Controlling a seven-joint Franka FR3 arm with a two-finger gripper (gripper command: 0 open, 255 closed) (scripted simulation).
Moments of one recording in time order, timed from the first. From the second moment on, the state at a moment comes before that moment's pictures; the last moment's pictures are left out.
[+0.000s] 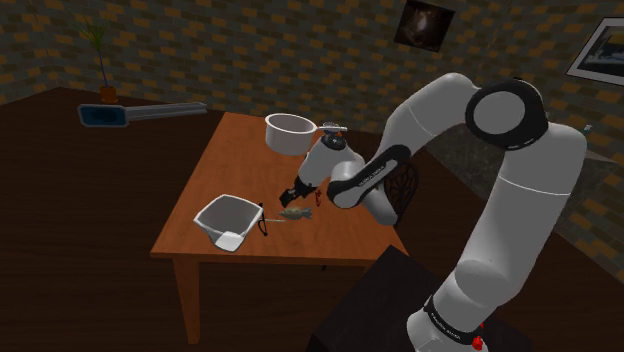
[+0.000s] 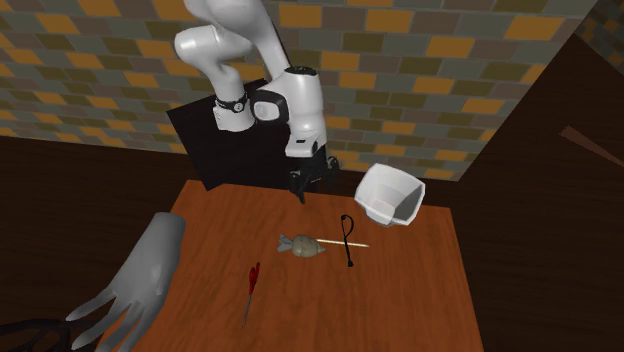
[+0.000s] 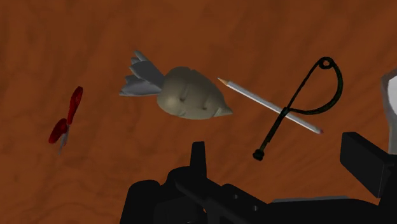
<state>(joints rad) -0.19 0.21 0.17 -2.38 -0.68 2.93 0.71</state>
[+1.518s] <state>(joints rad) -0.01 0.56 -0.06 -2.08 -0.97 3.03 1.01</state>
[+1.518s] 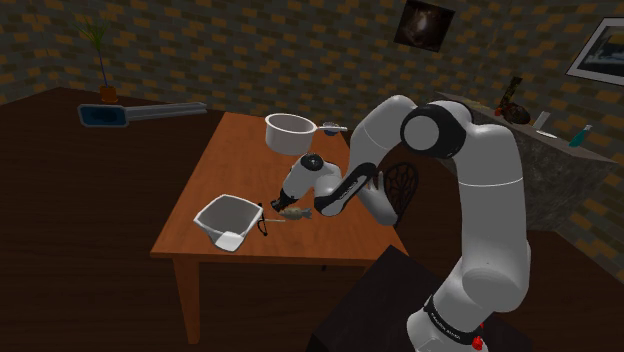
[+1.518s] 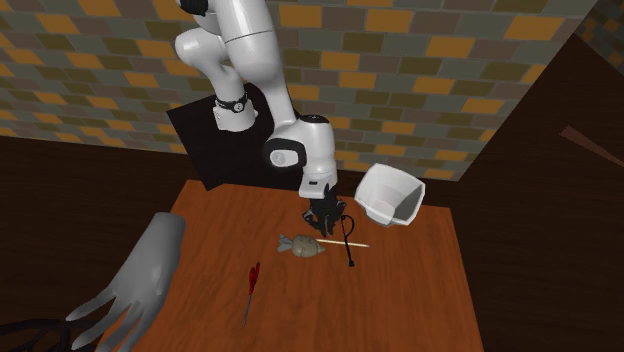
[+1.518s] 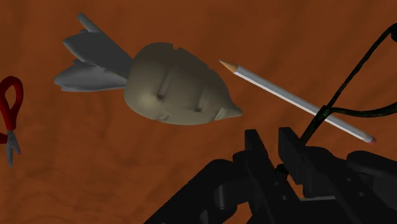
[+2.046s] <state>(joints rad) -0.01 0.56 -0.06 -2.08 -0.97 3.03 1.01</state>
